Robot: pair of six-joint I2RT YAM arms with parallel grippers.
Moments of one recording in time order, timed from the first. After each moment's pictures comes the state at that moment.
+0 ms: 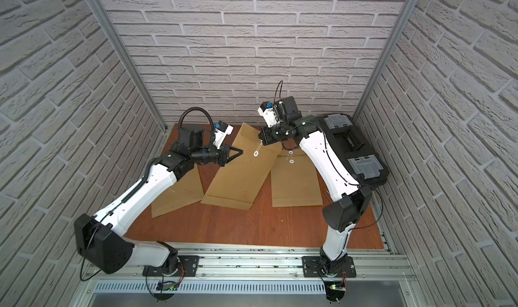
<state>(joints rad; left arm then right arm) -0.47 1.38 1.29 -0.38 0.65 -0.15 0.41 1.80 2.06 -1.05 -0.33 0.07</state>
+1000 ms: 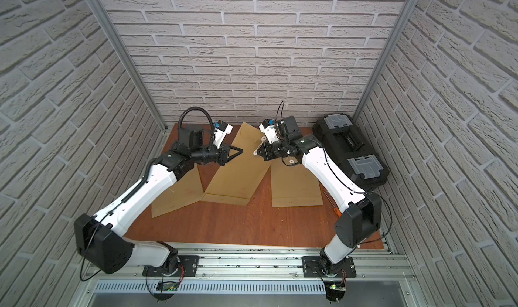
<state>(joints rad) -0.47 1.38 1.29 -0.37 0.64 -0.17 0.42 1.61 1.60 -0.78 -0.42 0.17</state>
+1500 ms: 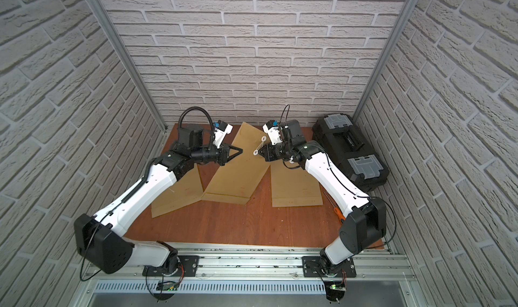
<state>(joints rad) -0.47 1.38 1.29 -0.37 0.63 -0.17 0.38 1.55 1.48 -0.64 -0.44 0.23</state>
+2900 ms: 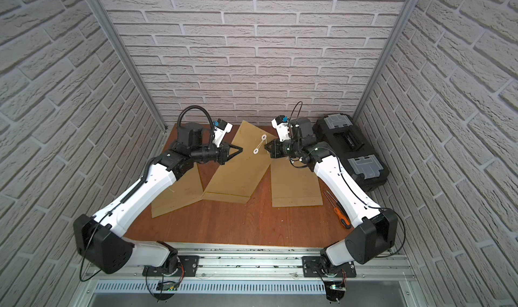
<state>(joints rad) -0.47 1.38 1.31 -0.37 0.63 -0.17 0.35 1.47 1.50 -0.64 -0.43 0.26</state>
